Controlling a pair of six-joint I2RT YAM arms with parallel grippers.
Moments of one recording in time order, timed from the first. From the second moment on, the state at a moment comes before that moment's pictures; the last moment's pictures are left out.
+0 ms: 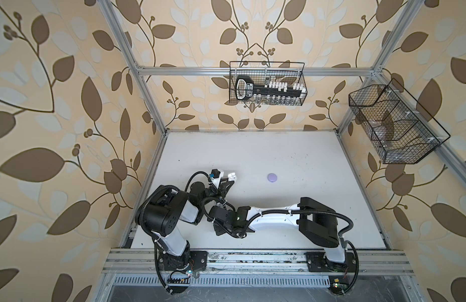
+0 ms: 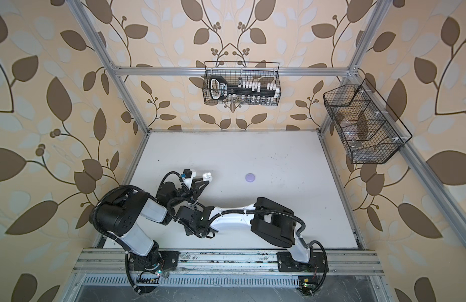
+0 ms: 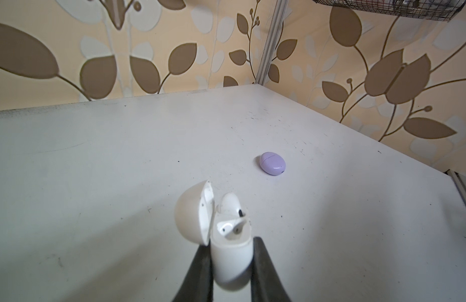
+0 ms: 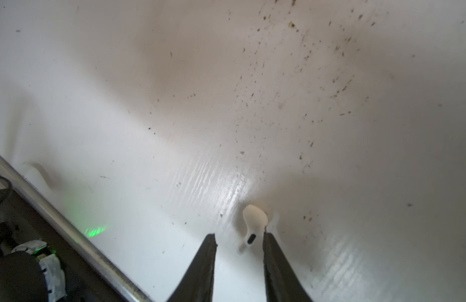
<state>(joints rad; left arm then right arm) -0.27 1.66 0.25 1.27 0.57 -0.13 1.28 2.06 1.40 -0.41 0.20 0.87</state>
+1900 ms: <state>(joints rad) -0.25 1.68 0.28 1.27 0.63 -0.17 1.11 1.69 0.99 -0.53 0.34 0.68</state>
